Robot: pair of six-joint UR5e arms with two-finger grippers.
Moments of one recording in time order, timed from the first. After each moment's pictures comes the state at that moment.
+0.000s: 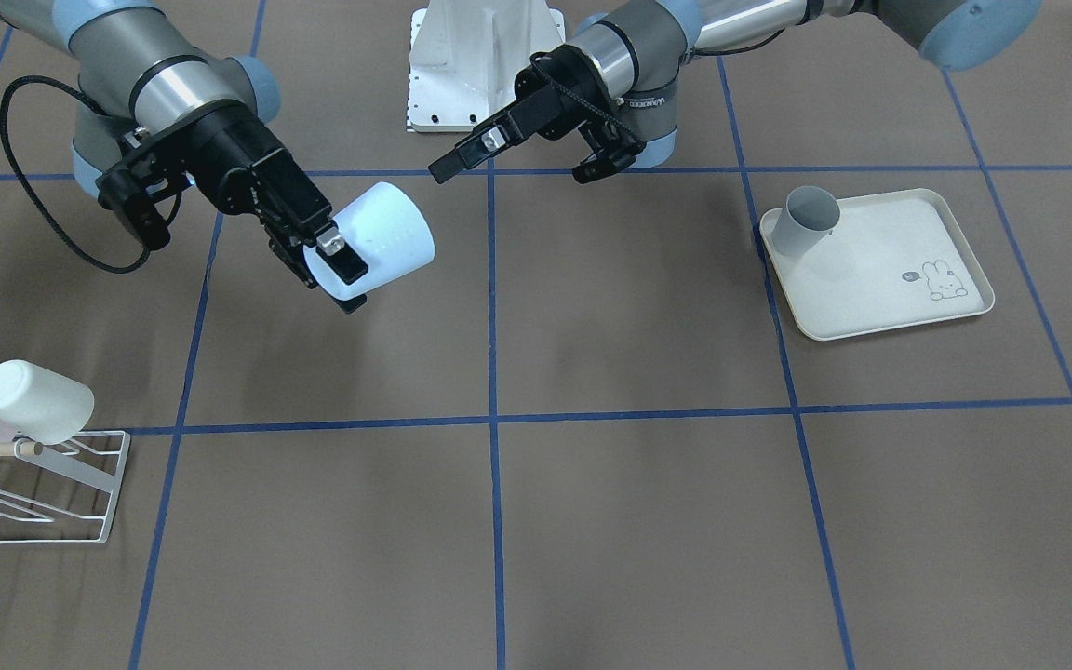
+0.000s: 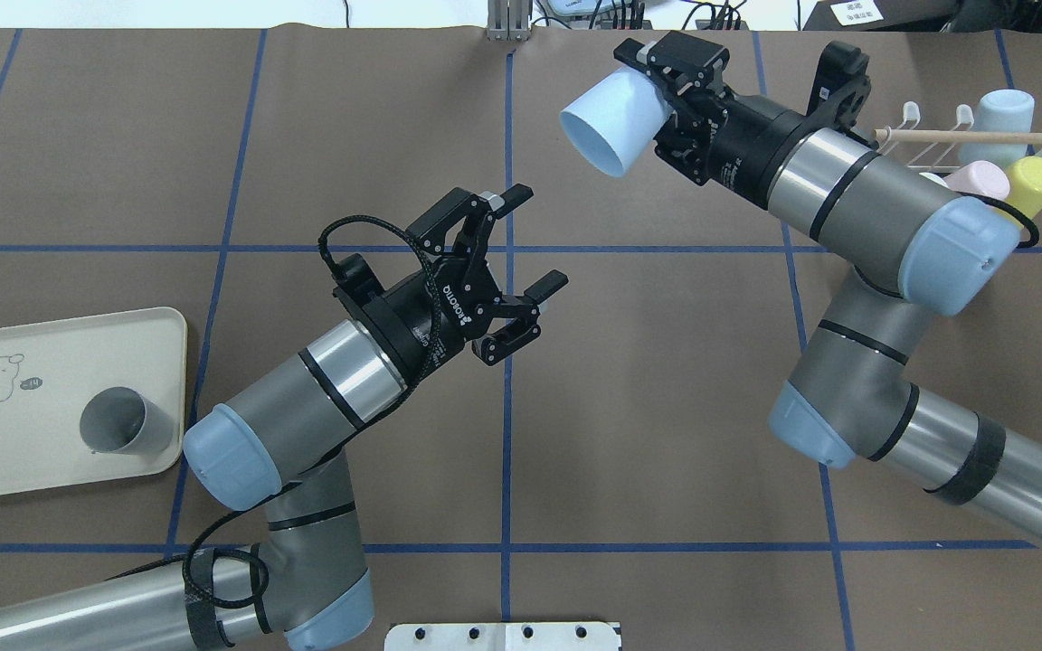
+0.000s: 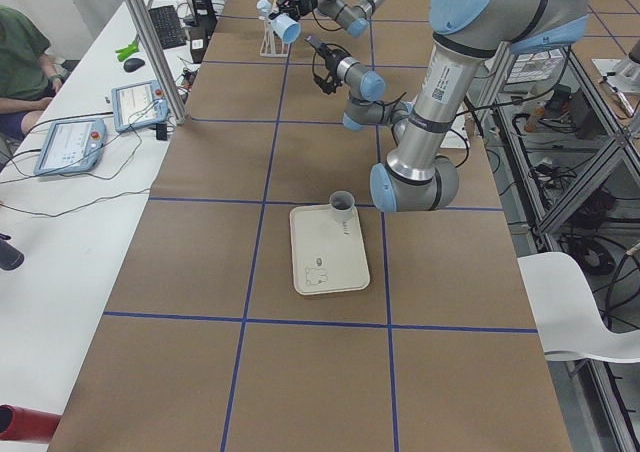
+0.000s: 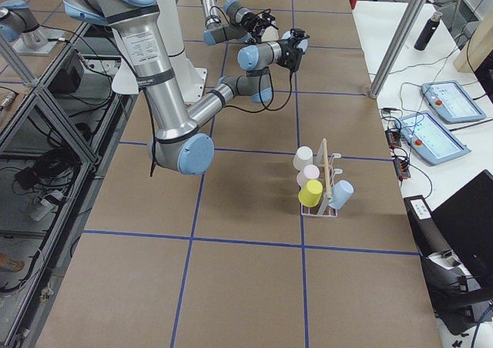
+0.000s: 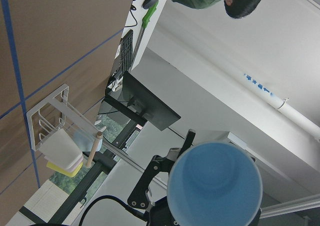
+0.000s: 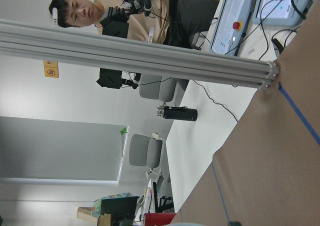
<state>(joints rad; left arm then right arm) -0.33 -2.21 -1.52 -3.21 -1.12 -2.43 0.70 -1.15 1.68 -0.25 1.39 1.98</state>
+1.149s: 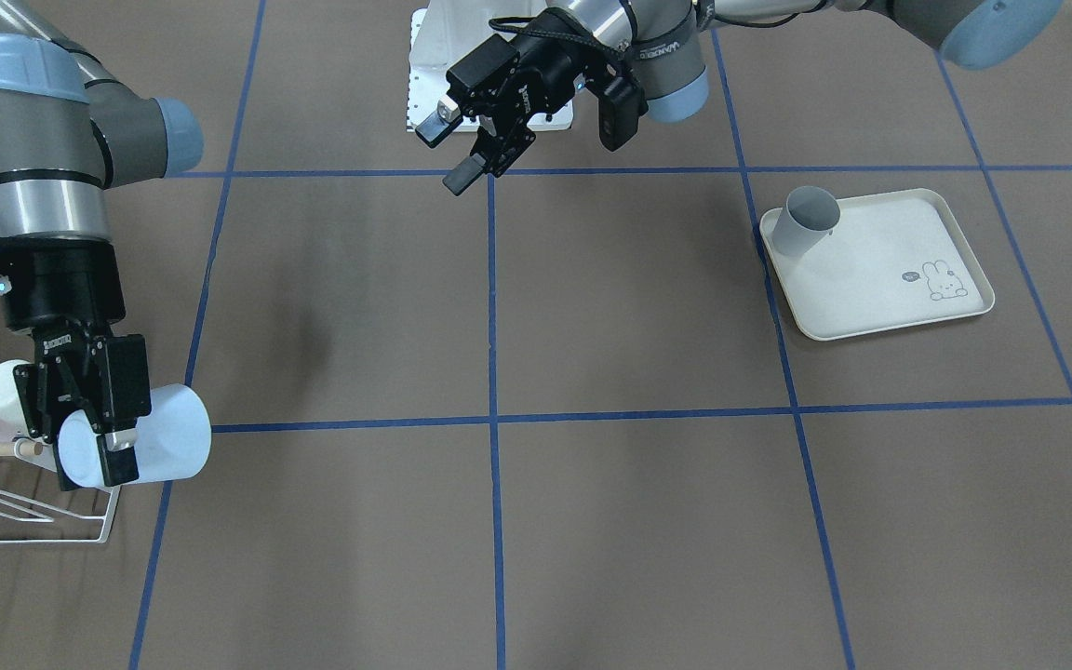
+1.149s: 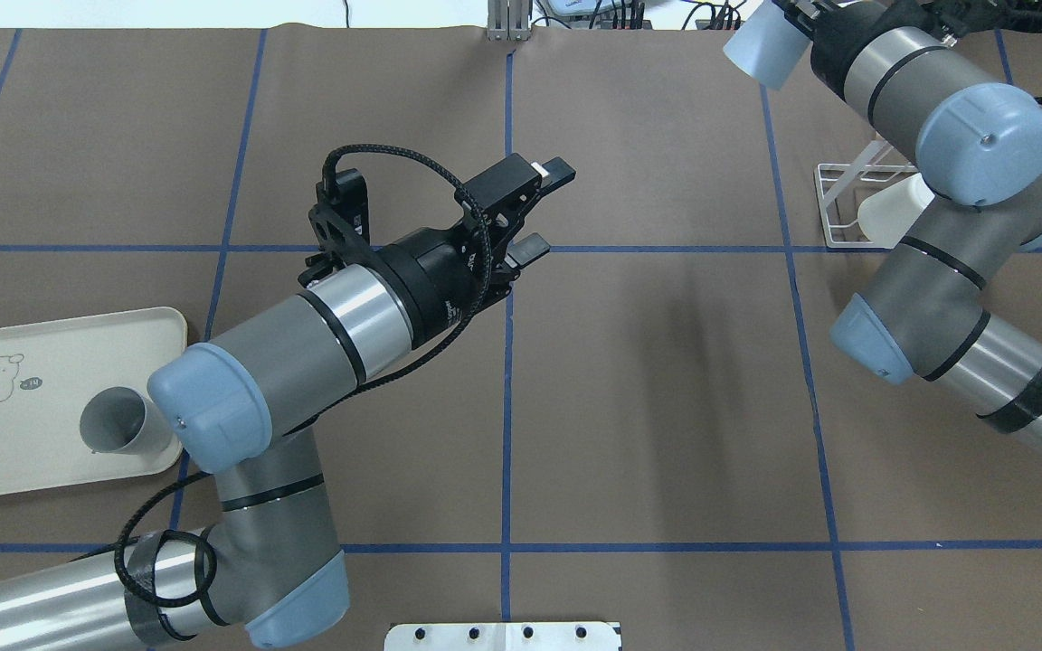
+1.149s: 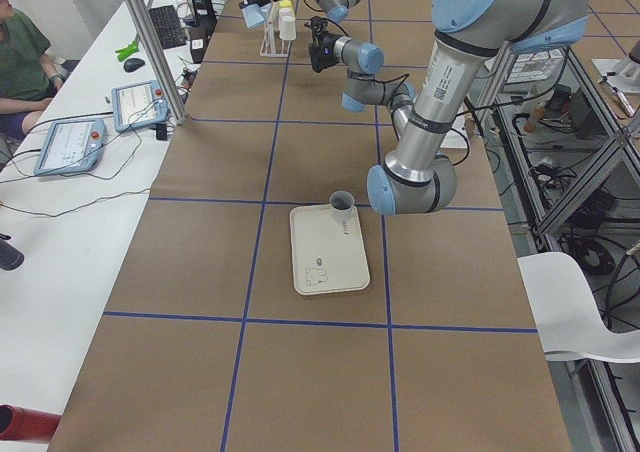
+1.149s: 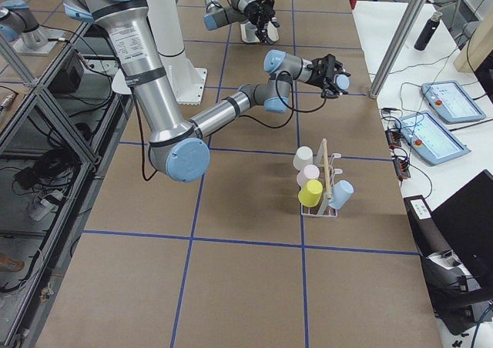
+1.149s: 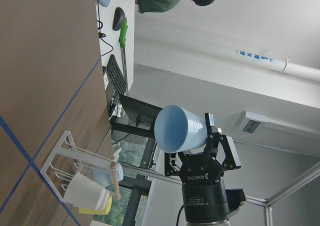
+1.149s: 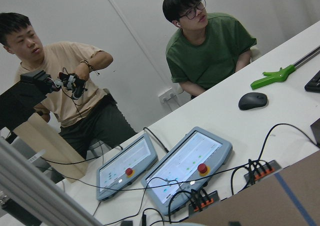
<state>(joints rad) -0.41 -2.19 -1.77 -2.66 -1.25 -1.97 0.86 -1.19 1.65 -0.68 1.23 1.43</state>
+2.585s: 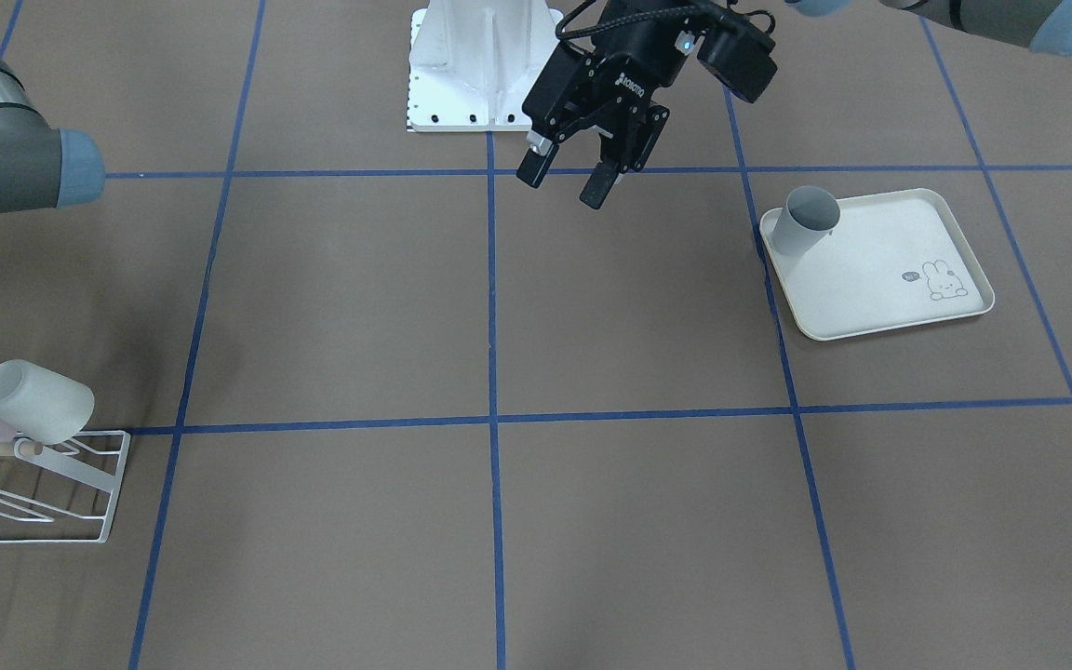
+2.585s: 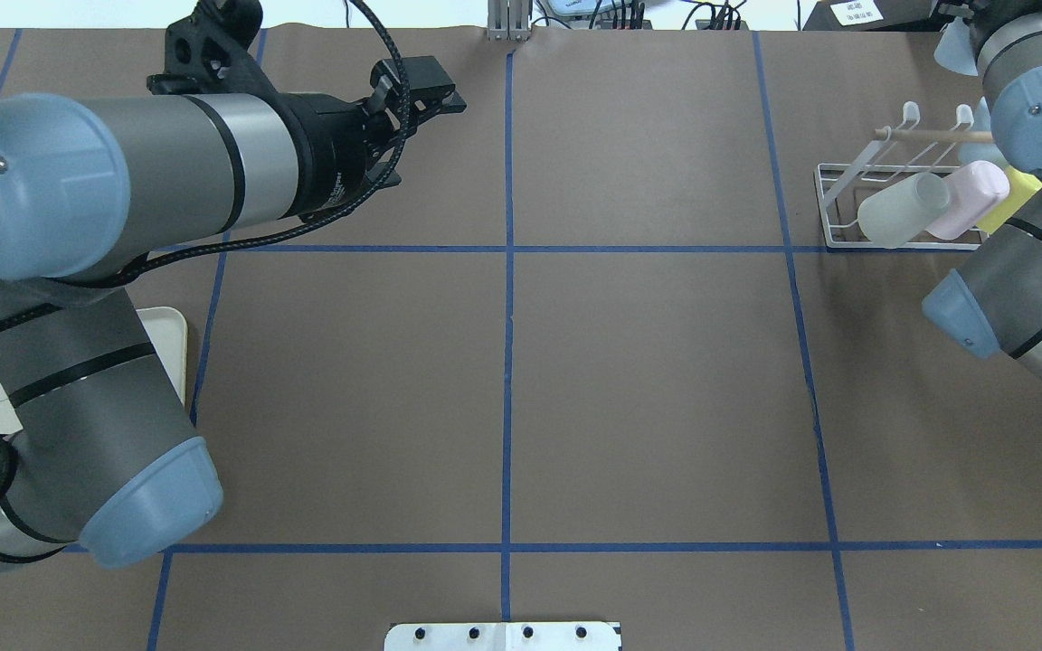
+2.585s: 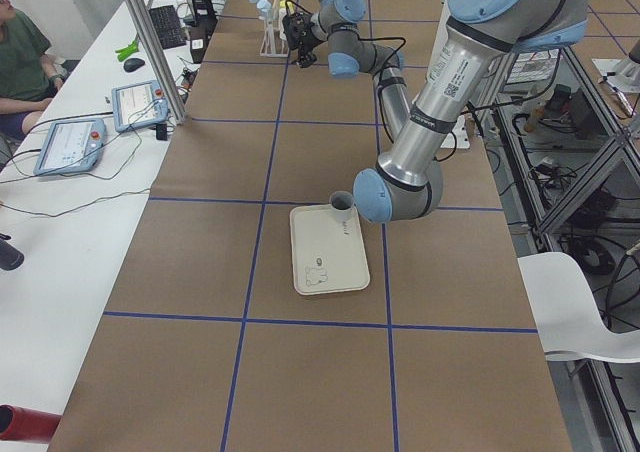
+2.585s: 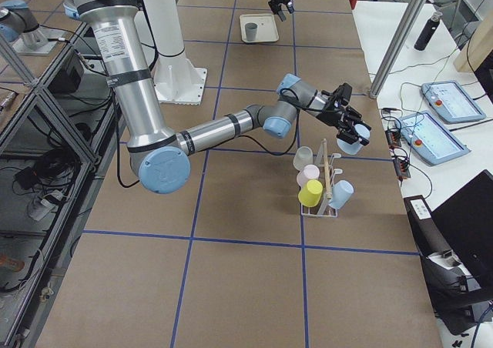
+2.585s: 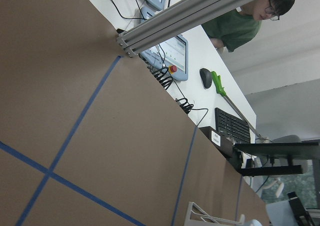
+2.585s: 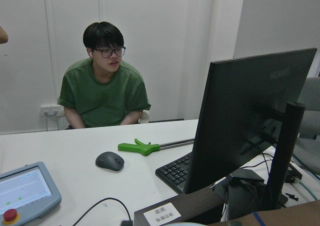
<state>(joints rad) -0.63 -2.17 -2.05 -1.93 -1.54 -1.80 0.99 -1.30 1.58 -0.88 1.04 1.04</state>
